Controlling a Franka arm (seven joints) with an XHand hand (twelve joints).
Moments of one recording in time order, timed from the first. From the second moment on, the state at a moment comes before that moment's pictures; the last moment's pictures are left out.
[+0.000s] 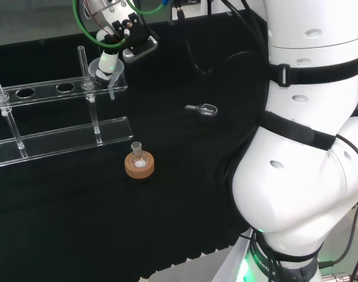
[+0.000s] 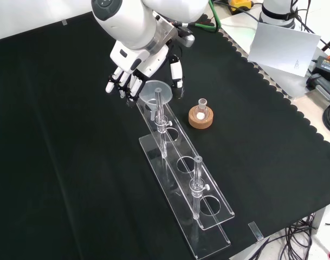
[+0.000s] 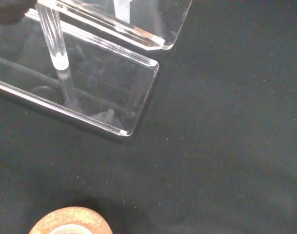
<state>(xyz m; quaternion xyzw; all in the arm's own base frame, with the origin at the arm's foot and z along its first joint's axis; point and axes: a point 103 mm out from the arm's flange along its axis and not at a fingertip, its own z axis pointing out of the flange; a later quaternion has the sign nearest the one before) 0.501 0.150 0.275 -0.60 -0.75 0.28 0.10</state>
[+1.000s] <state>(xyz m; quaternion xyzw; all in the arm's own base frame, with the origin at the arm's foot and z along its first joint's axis) 0.493 0.146 0.312 -0.58 -0.76 0.26 0.10</state>
